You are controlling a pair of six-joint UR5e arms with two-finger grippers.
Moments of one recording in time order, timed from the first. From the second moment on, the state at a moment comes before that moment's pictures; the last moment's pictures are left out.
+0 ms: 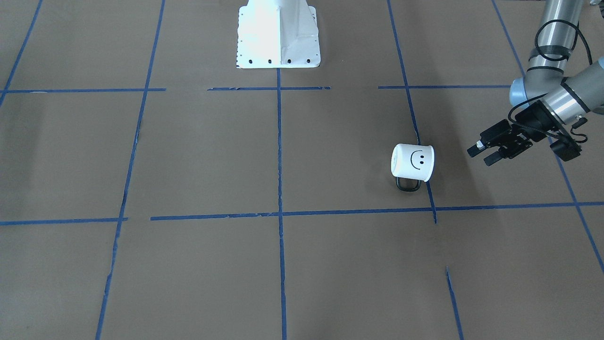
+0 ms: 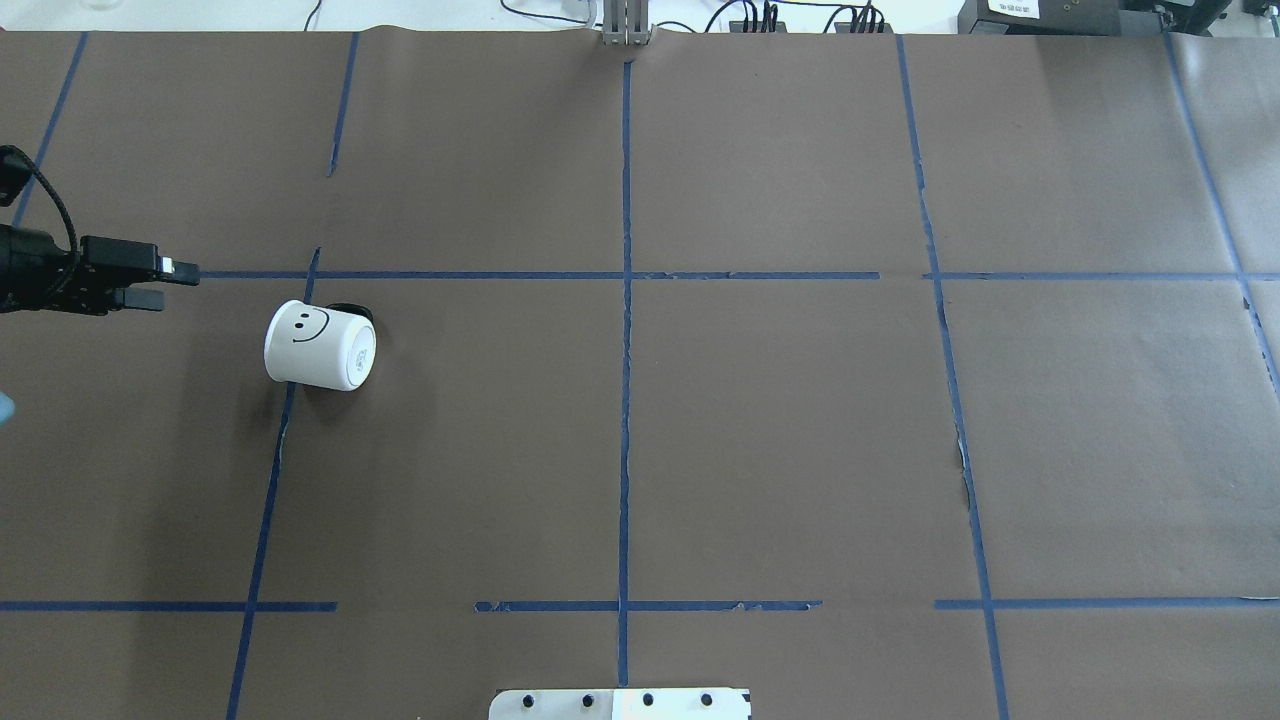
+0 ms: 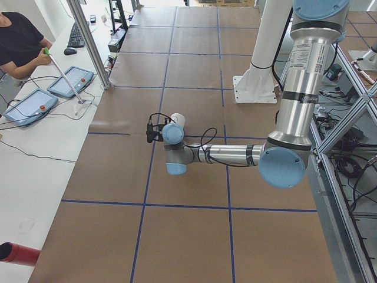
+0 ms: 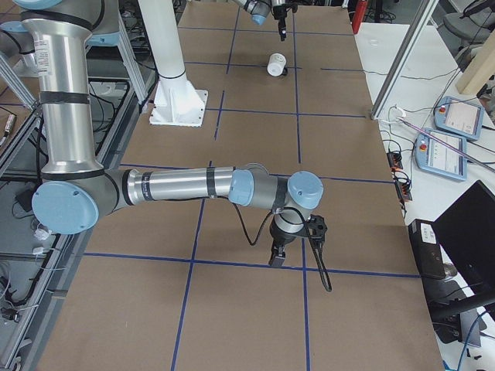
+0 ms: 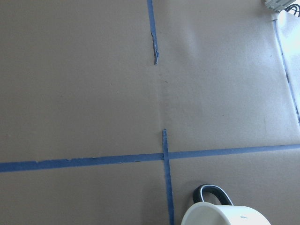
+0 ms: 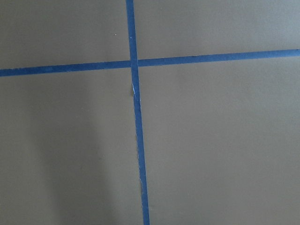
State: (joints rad) left arm -1.03 -1.71 -1.30 -3.14 -2.36 -1.49; right arm 1.53 -1.53 1.64 -1.83 2.27 0.01
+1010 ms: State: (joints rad) left arm -0.85 -1.78 -1.27 -3.29 -2.13 -1.69; right arm 1.53 -1.53 1.64 -1.83 2.27 0.01
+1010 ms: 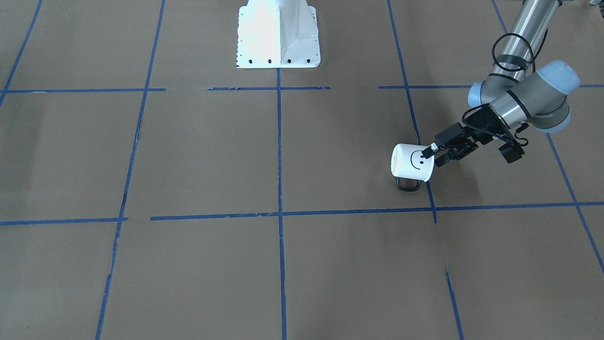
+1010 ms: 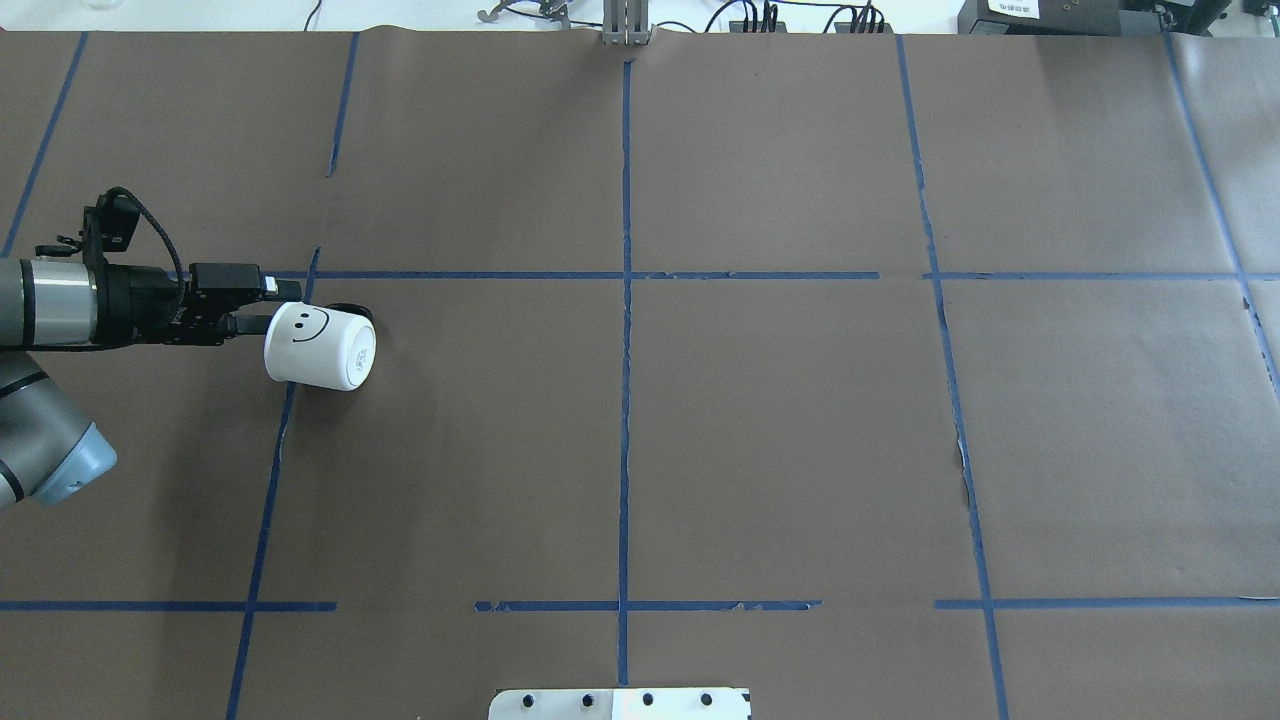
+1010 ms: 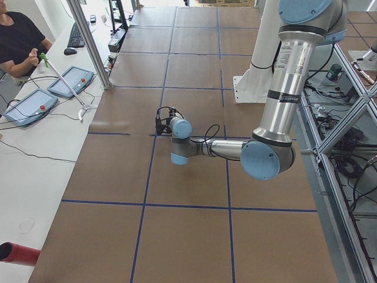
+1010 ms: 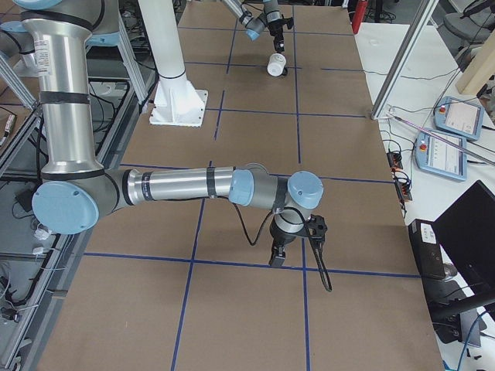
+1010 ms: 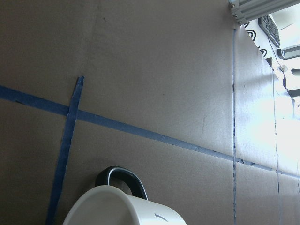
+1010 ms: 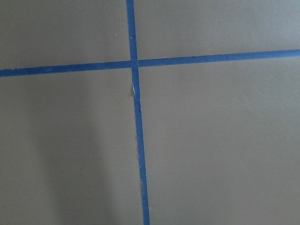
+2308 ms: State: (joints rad) left arm -0.81 -1.78 -1.29 -3.29 -2.13 -1.69; right arm 1.53 -1.53 1.64 -1.83 2.27 0.01
